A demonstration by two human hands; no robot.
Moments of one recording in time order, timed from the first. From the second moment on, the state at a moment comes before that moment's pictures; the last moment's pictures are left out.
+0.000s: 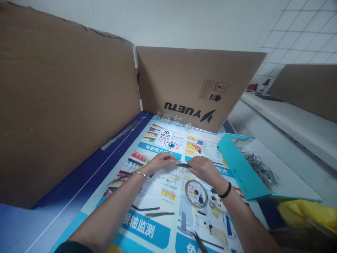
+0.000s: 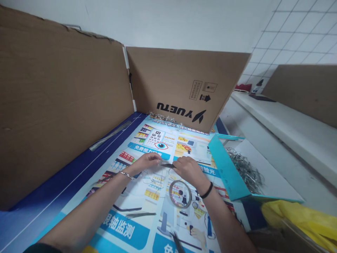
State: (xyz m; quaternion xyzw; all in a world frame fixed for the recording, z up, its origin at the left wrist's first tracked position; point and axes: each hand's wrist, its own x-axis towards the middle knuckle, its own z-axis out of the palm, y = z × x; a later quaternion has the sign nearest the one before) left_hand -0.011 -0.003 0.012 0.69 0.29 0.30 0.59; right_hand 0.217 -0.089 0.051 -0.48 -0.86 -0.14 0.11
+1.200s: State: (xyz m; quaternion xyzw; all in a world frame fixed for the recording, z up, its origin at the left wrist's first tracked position) left_hand 0.003 -0.015 0.002 0.73 0.40 0.41 0.38; right_hand 0.176 -0.087 0.032 -0.67 -0.72 -0.06 0.17
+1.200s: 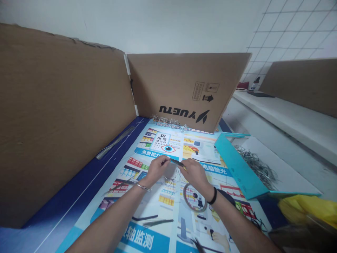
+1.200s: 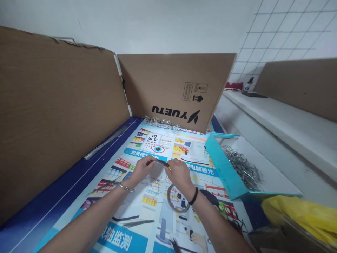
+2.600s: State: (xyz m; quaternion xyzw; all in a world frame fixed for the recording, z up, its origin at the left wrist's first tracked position) left_hand -0.001 -0.011 0.013 0.65 0.42 0.36 0.52; right_hand 0.197 -0.076 0.001 -0.57 -0.76 -0.13 0.30
